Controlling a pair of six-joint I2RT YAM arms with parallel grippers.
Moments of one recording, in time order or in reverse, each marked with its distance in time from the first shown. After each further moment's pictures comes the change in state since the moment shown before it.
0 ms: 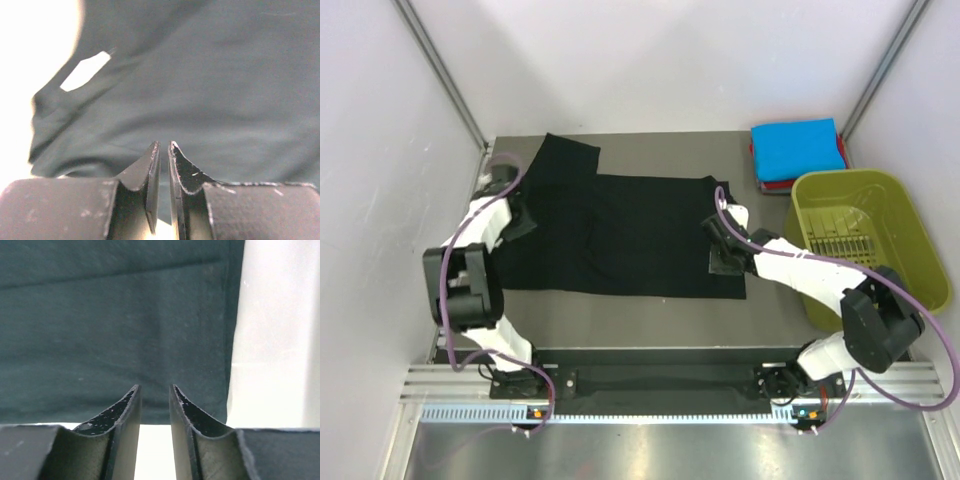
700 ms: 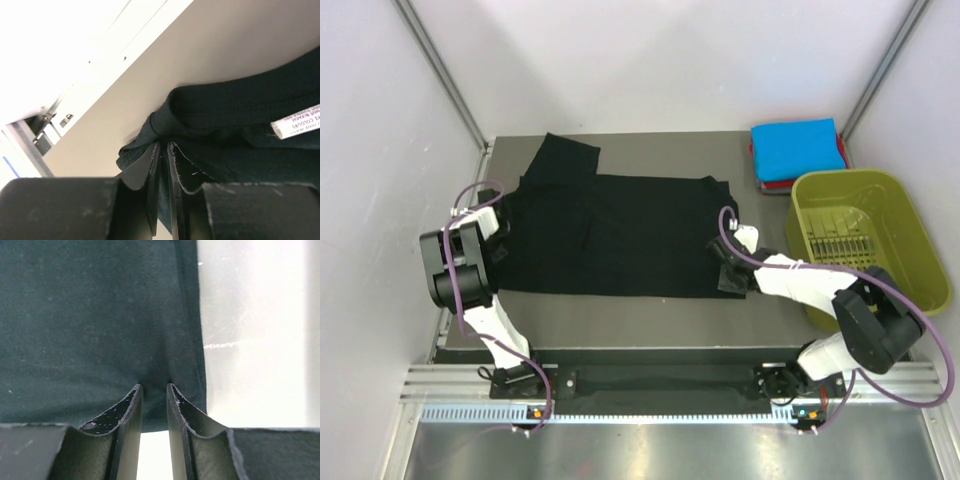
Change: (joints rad) left arm 0.200 0.147 -0.118 0.023 -0.415 -0.107; right arm 0.002 0.009 -0.188 0.091 0.080 0.097
